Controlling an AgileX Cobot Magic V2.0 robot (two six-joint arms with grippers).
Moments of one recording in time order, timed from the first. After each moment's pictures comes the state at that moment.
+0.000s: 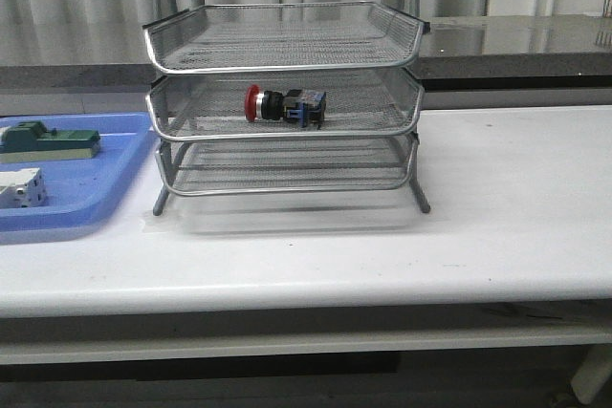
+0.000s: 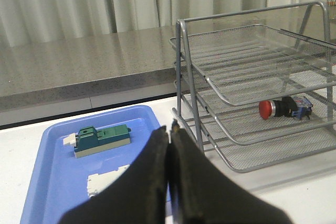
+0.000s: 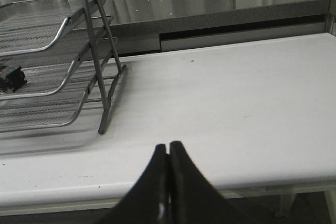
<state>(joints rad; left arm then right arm) -0.18 0.31 -0.32 -0.25 0.14 0.31 0.05 -0.01 0.03 -0.01 0.13 0.15</state>
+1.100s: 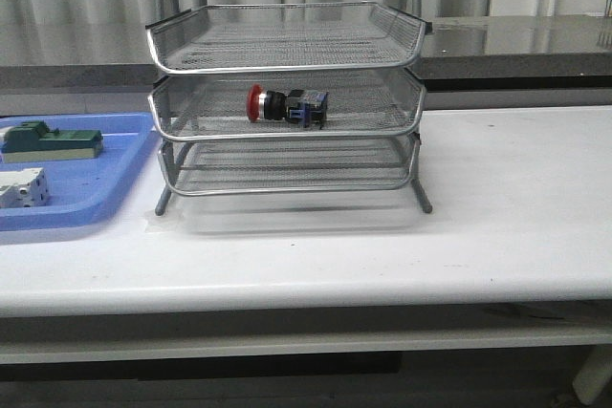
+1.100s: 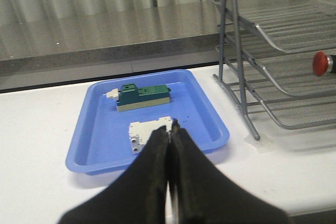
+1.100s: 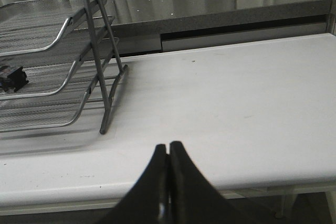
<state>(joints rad) -0.04 0.07 -0.07 0.00 0.14 0.08 0.05 -0.01 0.03 -0.01 0.13 0.15</state>
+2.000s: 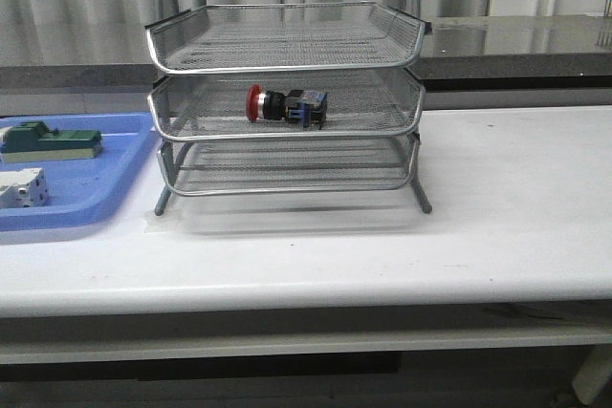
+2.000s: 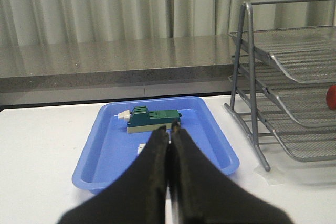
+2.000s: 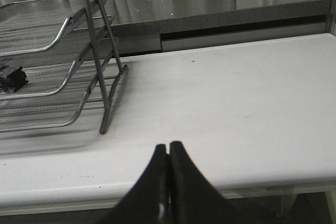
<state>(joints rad) -0.02 0.00 0.00 0.00 0.05 0.03 0.05 -0.01 0.03 -0.01 0.13 0.15</state>
